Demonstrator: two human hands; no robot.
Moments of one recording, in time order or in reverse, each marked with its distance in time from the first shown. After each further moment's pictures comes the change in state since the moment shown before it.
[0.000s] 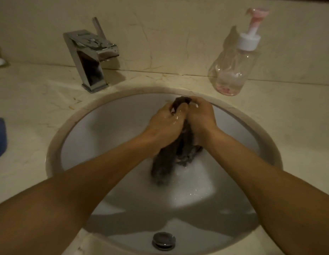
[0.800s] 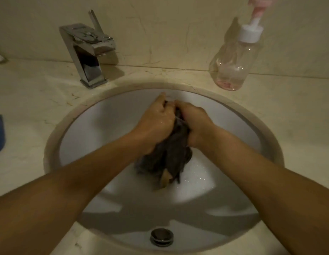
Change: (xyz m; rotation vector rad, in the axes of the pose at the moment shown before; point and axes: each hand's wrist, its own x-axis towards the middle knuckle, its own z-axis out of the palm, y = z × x) left_hand -0.011 0.001 -0.011 -0.017 0.056 -0.013; right_hand -0.030 -0.021 0.003 0.446 -0.212 0.425
